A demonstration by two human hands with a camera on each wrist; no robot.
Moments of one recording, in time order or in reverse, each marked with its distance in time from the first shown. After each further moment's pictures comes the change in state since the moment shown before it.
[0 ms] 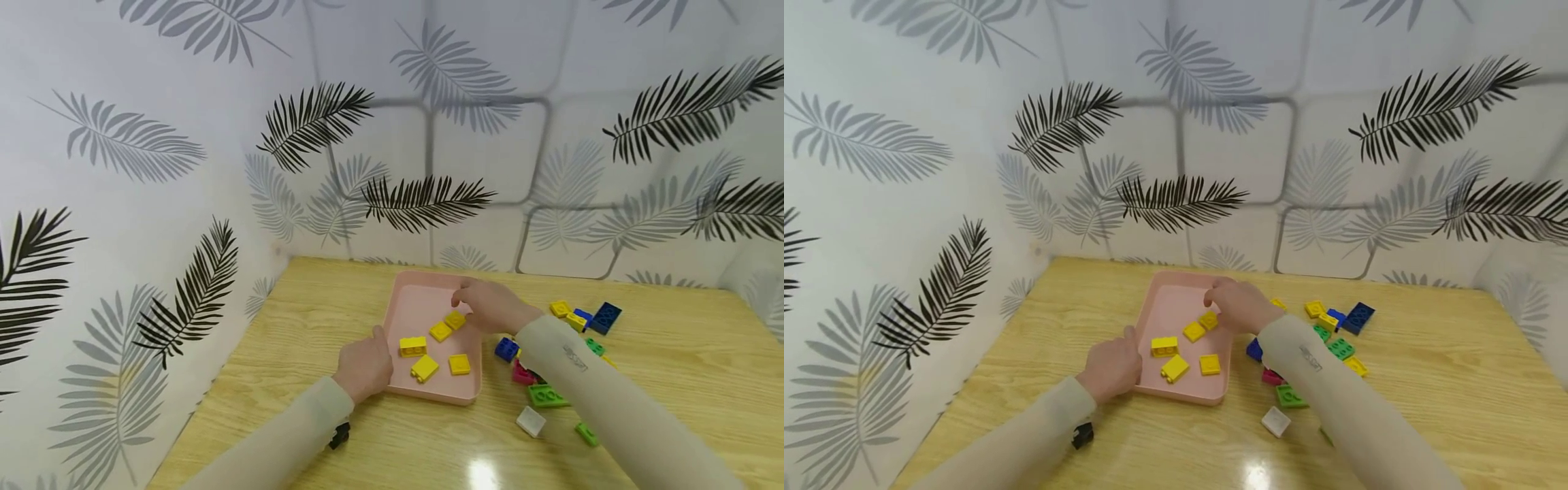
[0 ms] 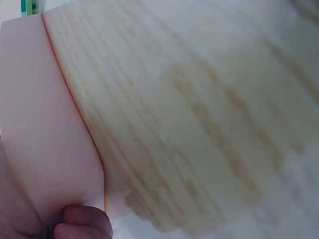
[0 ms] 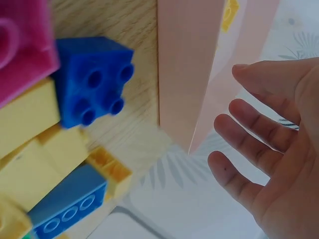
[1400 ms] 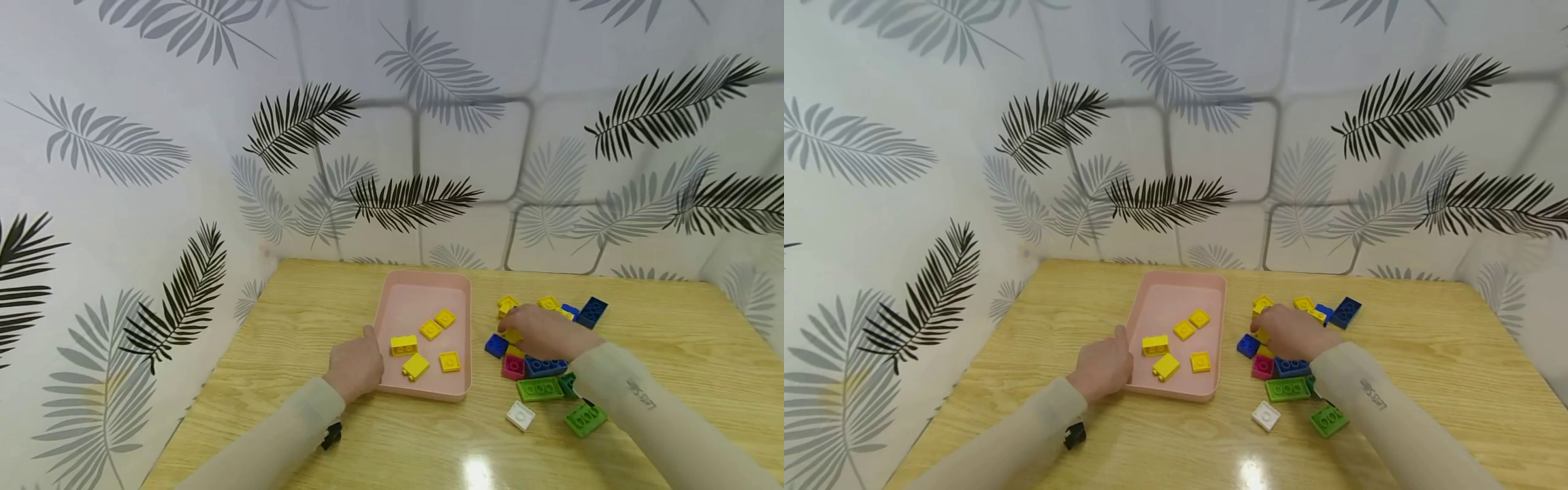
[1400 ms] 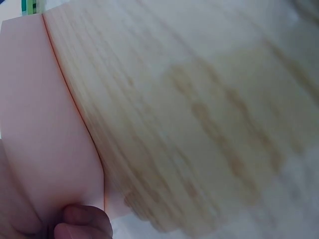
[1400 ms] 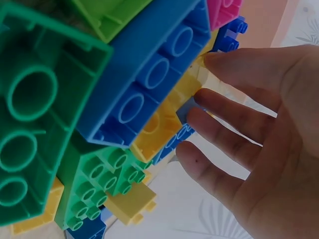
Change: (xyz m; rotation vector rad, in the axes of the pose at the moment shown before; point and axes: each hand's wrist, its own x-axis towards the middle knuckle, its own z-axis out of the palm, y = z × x) left_hand -0.001 0.001 -0.002 -0.011 0.003 0.023; right_hand -0.088 0.040 0.009 -0.009 -0.146 0.079
